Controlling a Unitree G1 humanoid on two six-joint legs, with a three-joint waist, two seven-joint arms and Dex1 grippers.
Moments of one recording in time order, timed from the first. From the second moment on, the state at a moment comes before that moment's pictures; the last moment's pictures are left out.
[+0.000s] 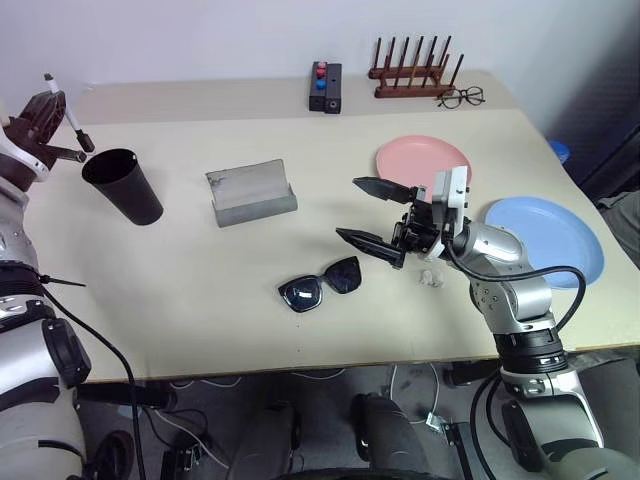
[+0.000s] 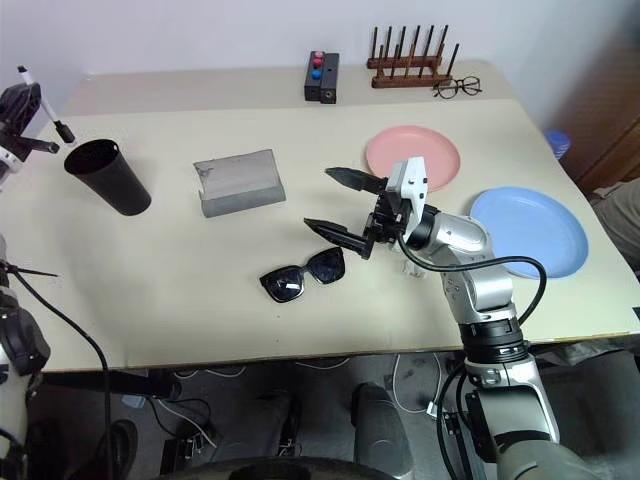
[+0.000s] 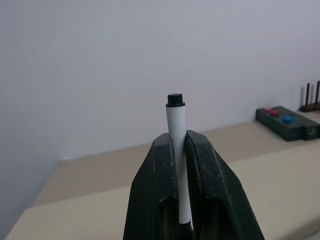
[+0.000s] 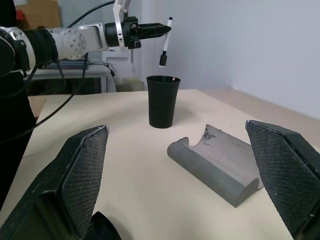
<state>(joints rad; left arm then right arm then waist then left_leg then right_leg) -0.88 0.83 0.43 0.91 -0.34 -0.14 -0.71 -0.50 -0.41 0.02 -0.04 0.53 0.18 1.03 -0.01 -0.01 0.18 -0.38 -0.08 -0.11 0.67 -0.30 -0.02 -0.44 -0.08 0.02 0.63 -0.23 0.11</state>
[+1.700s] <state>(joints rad) -1.01 0.56 -0.02 1.05 -0.15 0.15 -1.03 -0.53 -0.48 -0.05 0.15 0.39 -0.01 0.96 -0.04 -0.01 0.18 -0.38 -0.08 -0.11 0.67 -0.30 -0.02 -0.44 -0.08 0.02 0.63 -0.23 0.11</state>
